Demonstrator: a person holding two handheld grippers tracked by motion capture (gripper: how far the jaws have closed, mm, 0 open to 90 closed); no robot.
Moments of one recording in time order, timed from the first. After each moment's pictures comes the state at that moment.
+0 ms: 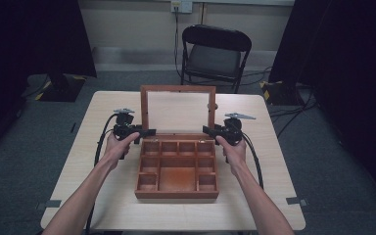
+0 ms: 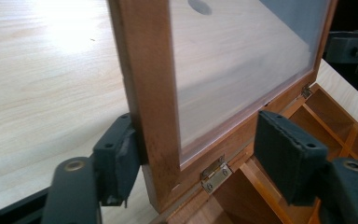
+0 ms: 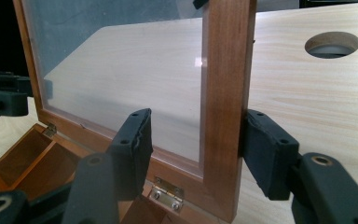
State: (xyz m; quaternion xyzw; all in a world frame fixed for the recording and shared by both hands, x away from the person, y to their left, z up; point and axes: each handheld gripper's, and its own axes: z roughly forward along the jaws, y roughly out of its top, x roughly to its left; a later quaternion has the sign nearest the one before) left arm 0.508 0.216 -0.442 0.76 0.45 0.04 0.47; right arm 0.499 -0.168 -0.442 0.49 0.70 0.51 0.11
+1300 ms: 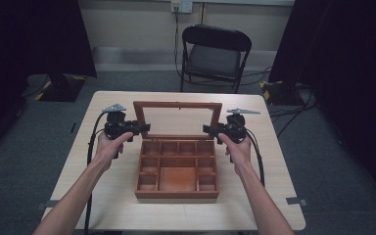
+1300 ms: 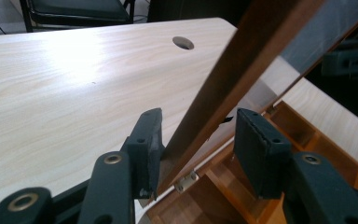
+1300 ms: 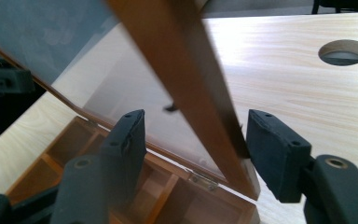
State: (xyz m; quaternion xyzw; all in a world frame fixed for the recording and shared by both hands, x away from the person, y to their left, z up) left arm 0.479 0.227 -0.403 0.75 0.41 0.08 0.51; right arm 0.481 -0.169 -0.402 0.48 0.72 0.50 0.08
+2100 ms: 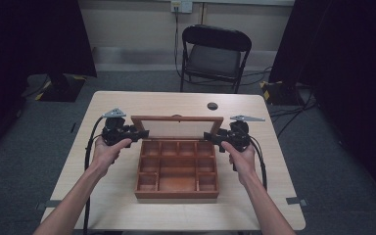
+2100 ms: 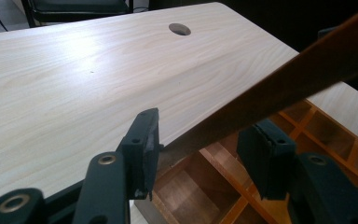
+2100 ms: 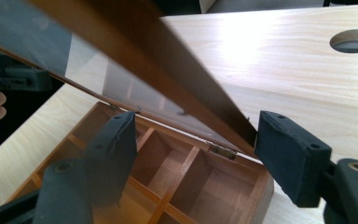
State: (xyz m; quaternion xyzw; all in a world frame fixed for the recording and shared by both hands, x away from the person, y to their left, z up) left arm 0.457 0.226 -0.399 0.77 0.40 0.09 0.50; right arm 0.450 -0.174 -0.397 0.47 0.72 0.51 0.08
